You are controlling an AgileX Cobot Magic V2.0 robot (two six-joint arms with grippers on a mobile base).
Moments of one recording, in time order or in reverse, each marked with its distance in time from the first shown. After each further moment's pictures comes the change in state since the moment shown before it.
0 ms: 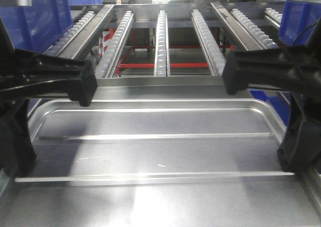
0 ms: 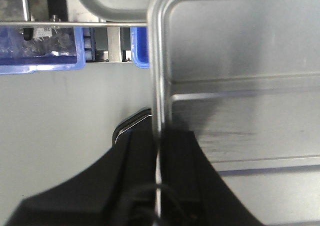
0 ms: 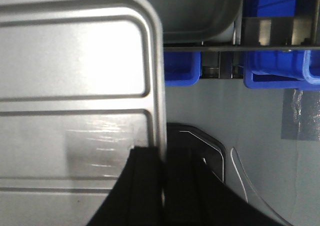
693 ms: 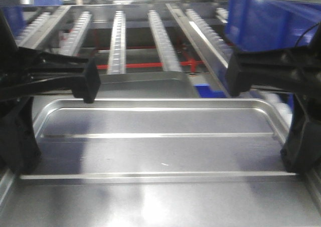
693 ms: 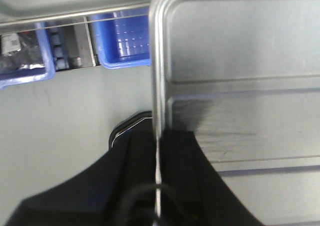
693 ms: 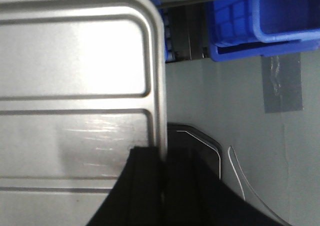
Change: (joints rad) left arm 0.000 0.000 0.000 0.002 -0.031 0.002; right arm 0.000 0.000 0.000 -0.002 0.009 0.000
